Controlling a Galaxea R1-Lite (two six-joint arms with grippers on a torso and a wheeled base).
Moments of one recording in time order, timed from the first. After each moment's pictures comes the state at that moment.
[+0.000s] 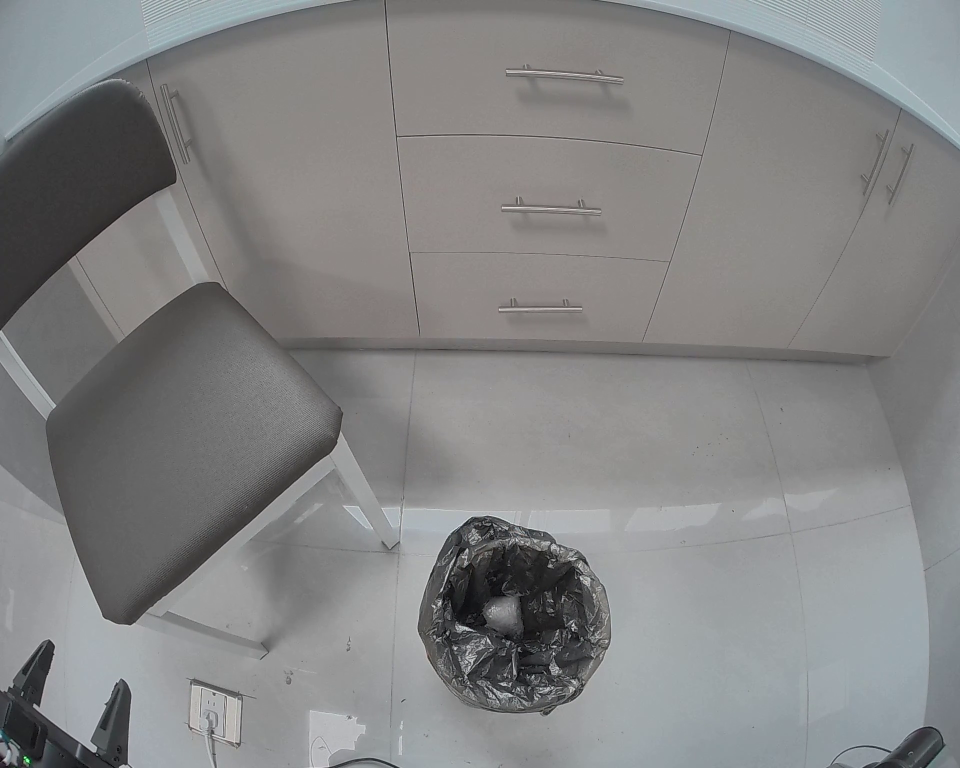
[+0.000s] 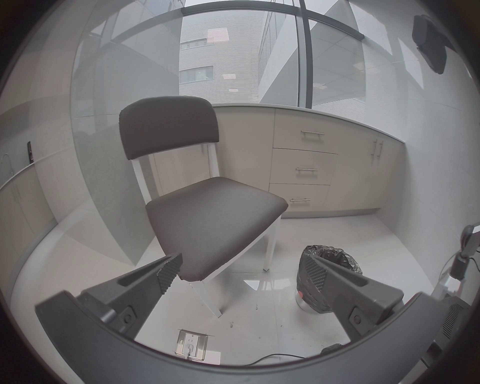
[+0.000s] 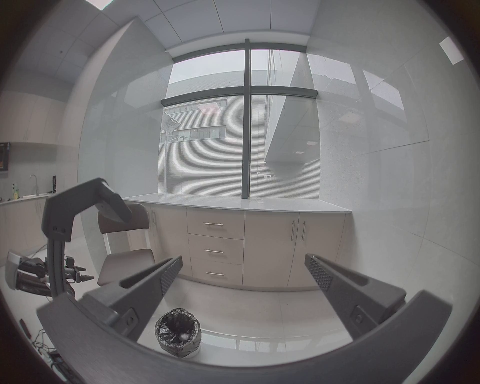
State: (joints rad) left arm -0.04 0.09 -0.02 0.00 0.01 -0.01; right arm 0.11 0.30 -1.76 1.12 -0.03 -0.09
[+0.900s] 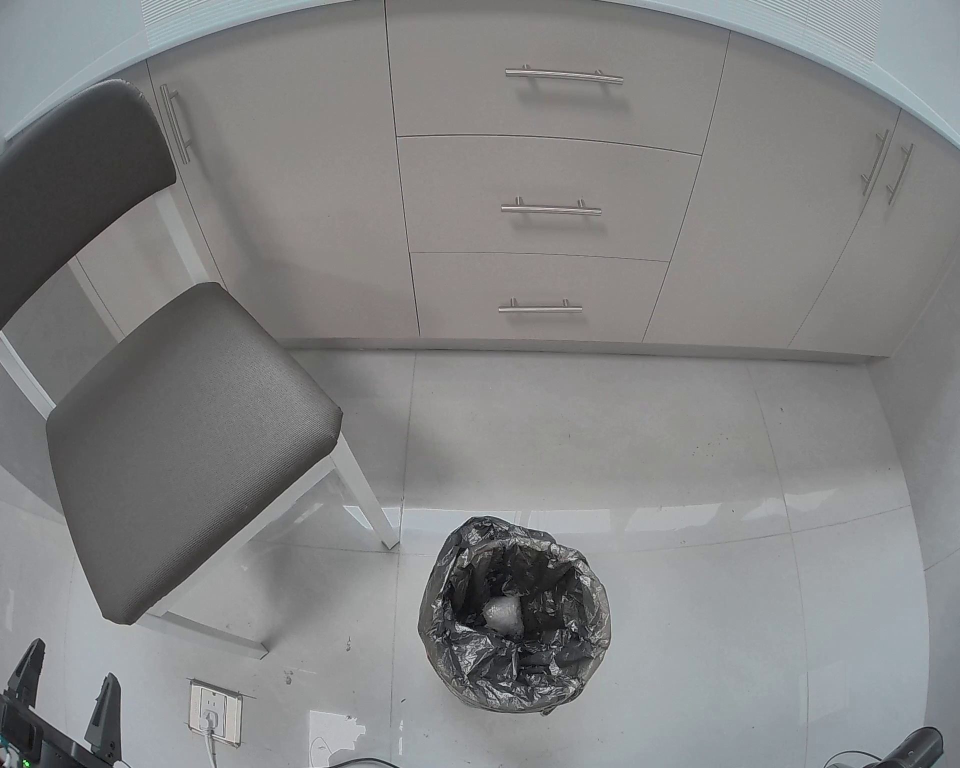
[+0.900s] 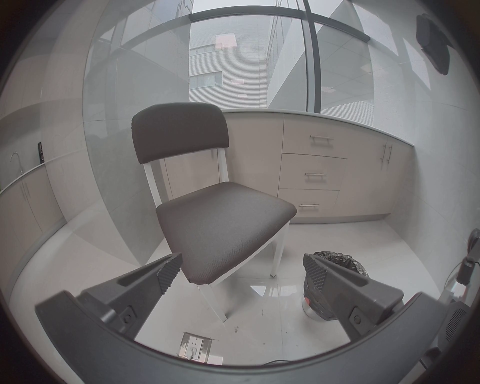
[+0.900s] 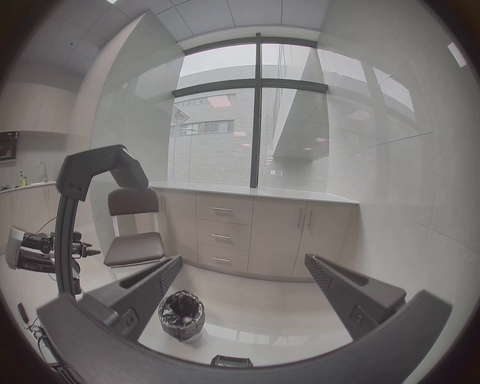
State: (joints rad) left arm 0.02 0.05 -0.02 0.00 0.00 -0.01; right arm 0.09 0.09 -1.49 1.10 0.04 -0.12
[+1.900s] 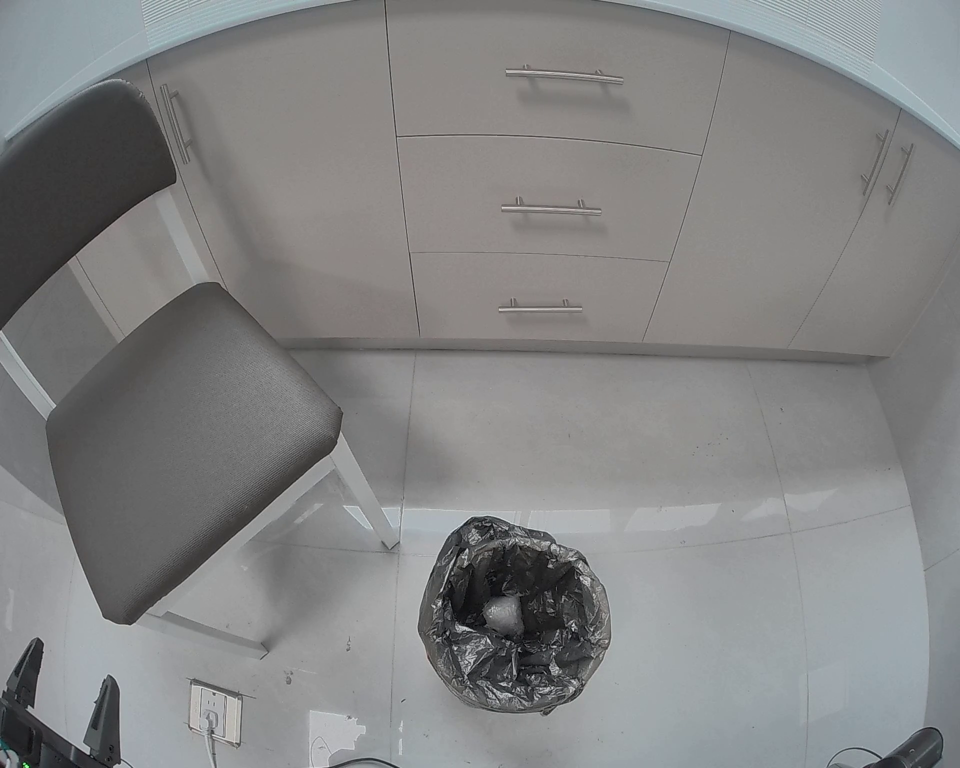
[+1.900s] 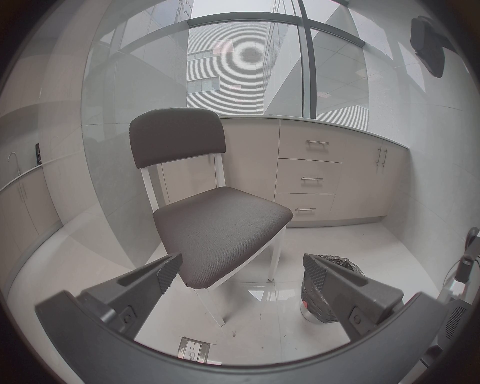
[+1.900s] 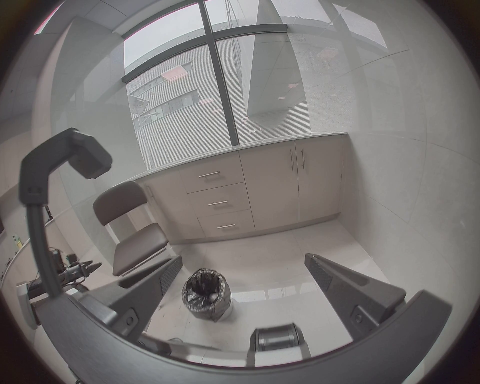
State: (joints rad) left arm 0.00 0.02 -0.02 0.00 0.00 -0.01; right arm -0.01 0.01 -1.17 1.11 0.07 0.18
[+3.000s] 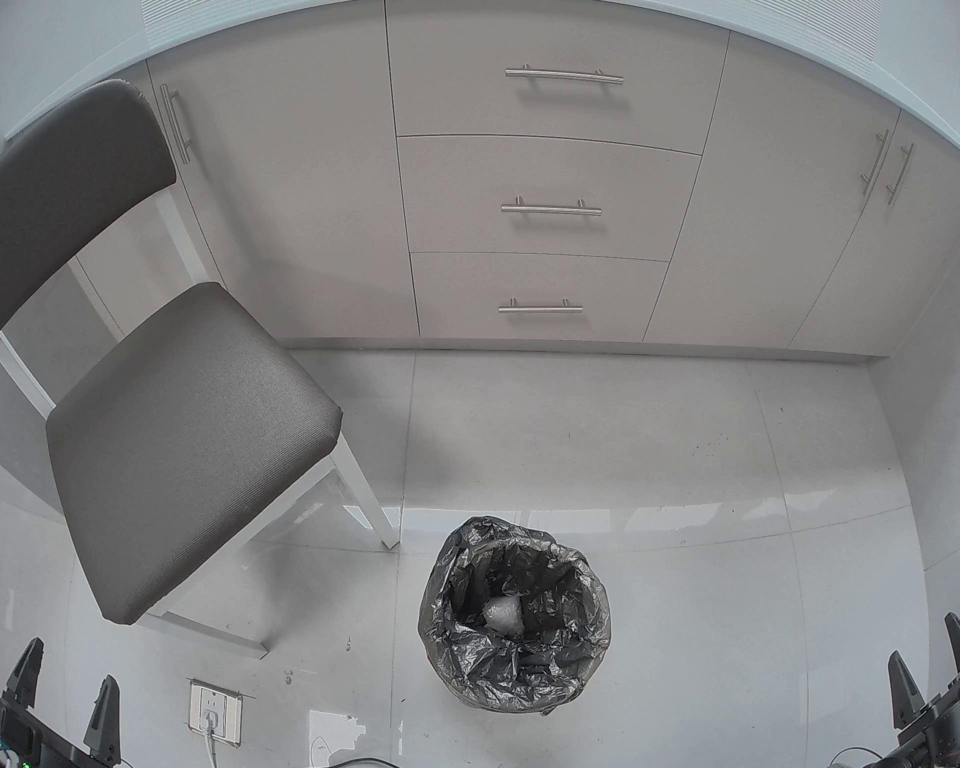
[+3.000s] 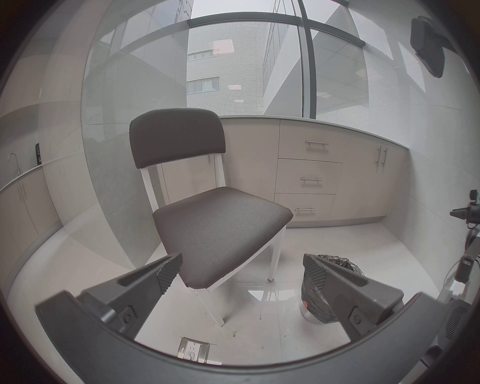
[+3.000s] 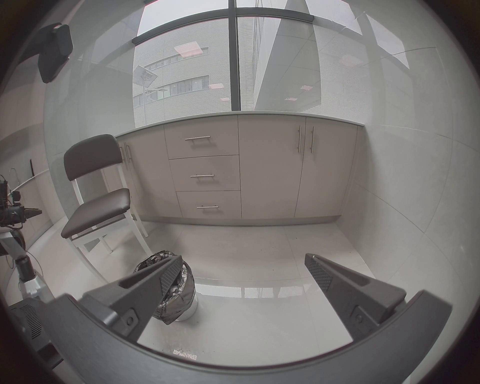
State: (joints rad) left arm 0.00 0.02 -0.02 0.00 0.00 -0.01; right arm 0.00 0.01 -0.02 0.00 0.01 0.00
